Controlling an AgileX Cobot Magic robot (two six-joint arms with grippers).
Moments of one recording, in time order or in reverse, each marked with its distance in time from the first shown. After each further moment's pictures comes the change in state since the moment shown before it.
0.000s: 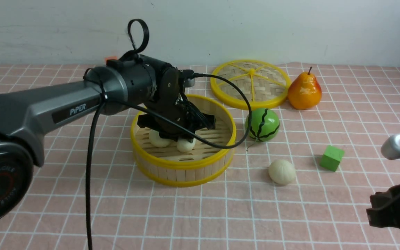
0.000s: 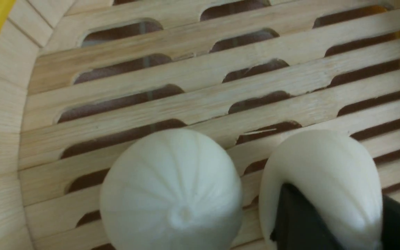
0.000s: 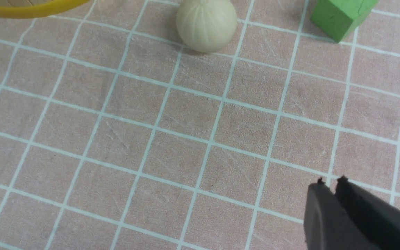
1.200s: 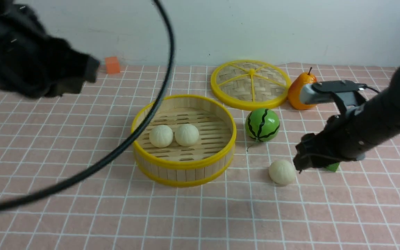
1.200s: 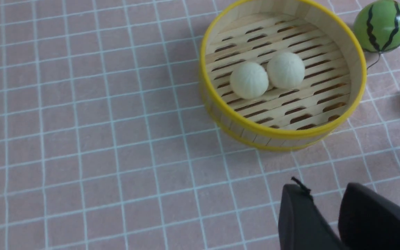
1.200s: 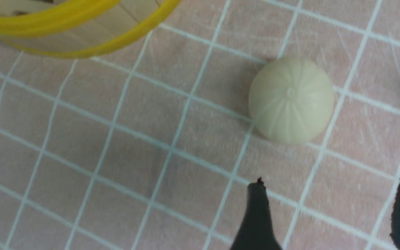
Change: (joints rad) right arm 0.001 0.686 -0.643 0.205 0.267 -0.182; left arm 0.000 -1.043 0.472 0.160 0.297 0.065
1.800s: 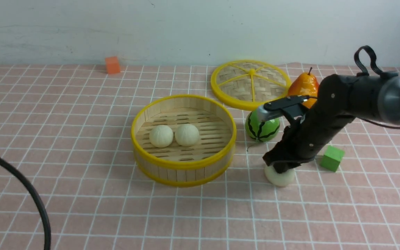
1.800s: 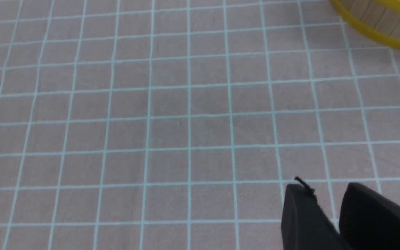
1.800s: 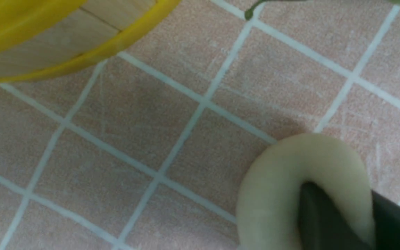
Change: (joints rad) right arm 0.057 0.280 -0.225 -0.116 0.050 -0.062; left arm 0.000 -0.442 0.578 0.255 -0.008 -0.214
